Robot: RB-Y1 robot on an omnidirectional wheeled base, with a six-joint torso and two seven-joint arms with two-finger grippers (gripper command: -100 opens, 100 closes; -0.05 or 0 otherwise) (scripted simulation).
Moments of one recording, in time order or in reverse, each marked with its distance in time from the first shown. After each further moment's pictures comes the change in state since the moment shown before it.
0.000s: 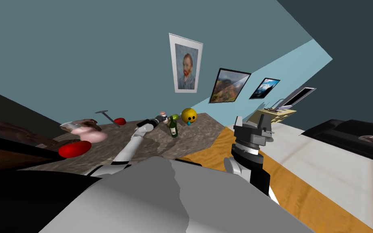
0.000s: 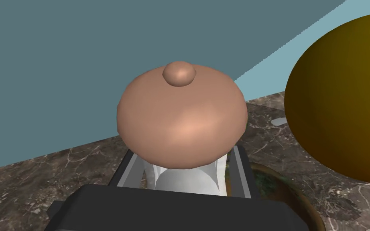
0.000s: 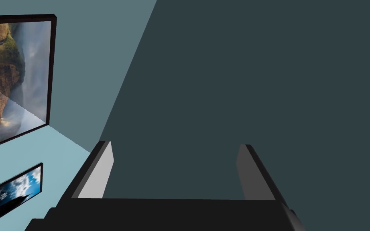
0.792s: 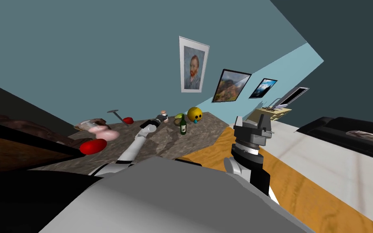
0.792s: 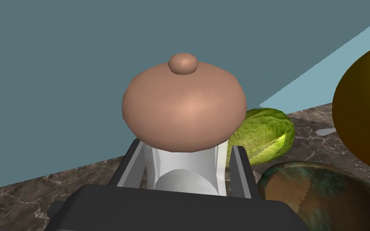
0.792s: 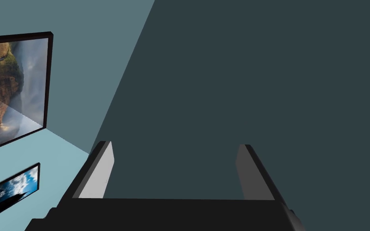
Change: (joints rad) left arm -0.020 -0.031 -0.051 0.035 -0.065 -0.169 0.008; right arm 0.000 0.000 0.000 0.000 0.000 0.000 0.000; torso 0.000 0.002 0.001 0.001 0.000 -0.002
